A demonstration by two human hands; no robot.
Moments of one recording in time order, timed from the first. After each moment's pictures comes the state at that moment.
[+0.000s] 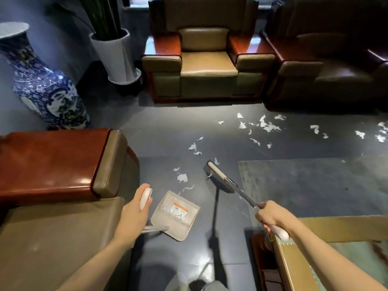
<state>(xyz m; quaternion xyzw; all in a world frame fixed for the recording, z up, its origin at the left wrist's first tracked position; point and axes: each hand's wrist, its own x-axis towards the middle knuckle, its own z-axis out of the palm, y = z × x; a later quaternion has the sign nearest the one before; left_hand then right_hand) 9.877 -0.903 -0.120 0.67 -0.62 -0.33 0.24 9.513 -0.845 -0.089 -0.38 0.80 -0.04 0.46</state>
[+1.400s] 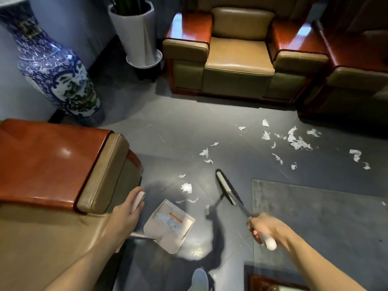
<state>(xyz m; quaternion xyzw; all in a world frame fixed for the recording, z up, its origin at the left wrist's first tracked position) 9.855 -1.074 -0.163 0.74 -0.56 -0.31 0.20 9.476 -1.072 -0.127 -0.28 0.75 -0.01 0.59</state>
